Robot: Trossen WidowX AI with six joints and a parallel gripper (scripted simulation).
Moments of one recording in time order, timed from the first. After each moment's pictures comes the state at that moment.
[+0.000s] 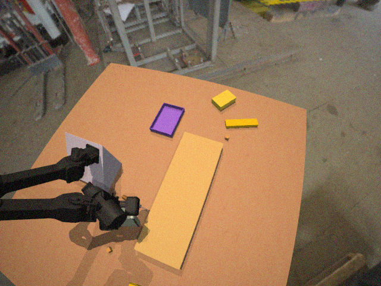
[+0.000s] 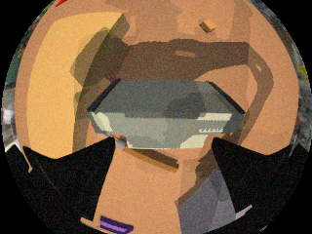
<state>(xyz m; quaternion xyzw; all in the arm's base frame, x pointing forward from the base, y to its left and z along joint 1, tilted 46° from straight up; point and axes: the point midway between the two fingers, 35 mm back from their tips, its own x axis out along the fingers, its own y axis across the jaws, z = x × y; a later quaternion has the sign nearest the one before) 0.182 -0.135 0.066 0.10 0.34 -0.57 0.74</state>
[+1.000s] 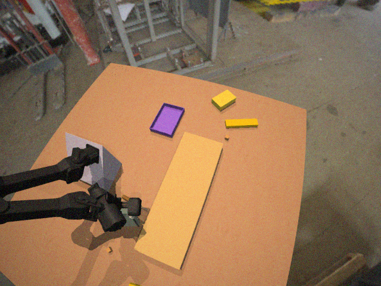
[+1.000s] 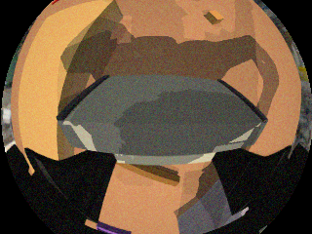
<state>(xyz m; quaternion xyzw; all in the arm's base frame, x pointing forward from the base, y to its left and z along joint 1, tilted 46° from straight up) 0.180 -0.157 0.046 0.09 0.34 -0.58 0.74</state>
